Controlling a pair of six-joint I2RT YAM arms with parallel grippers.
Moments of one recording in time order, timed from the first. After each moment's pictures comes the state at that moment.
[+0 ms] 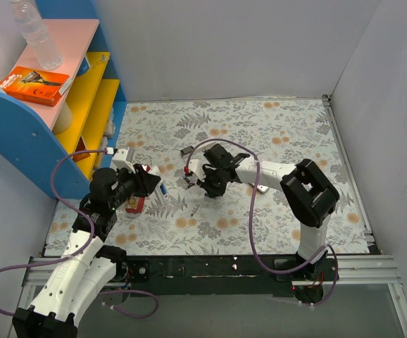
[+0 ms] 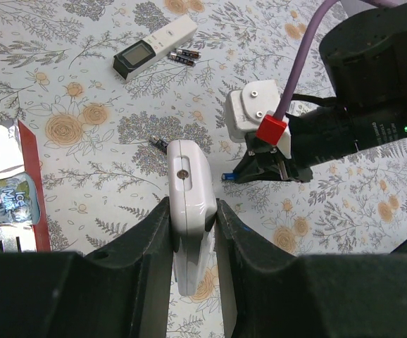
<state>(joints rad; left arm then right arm) -0.28 0.64 0.57 -0.23 0.28 -0.38 0.80 1.90 1.24 -0.42 -0.34 -0.52</state>
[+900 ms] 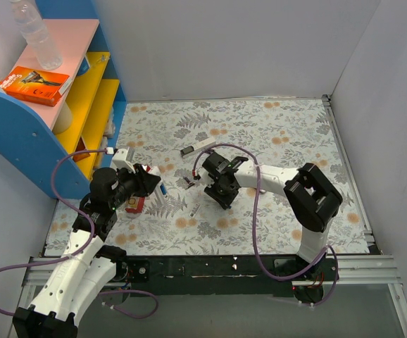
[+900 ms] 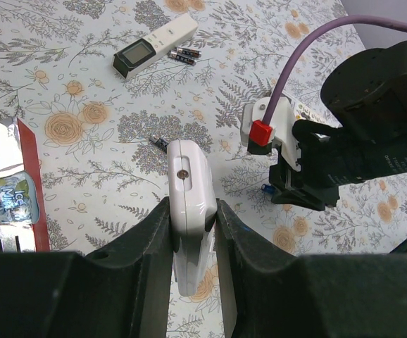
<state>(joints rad) -0.28 0.65 0.57 -0.23 0.28 -0.38 0.85 1.83 1.19 -0.68 -0.07 -0.14</state>
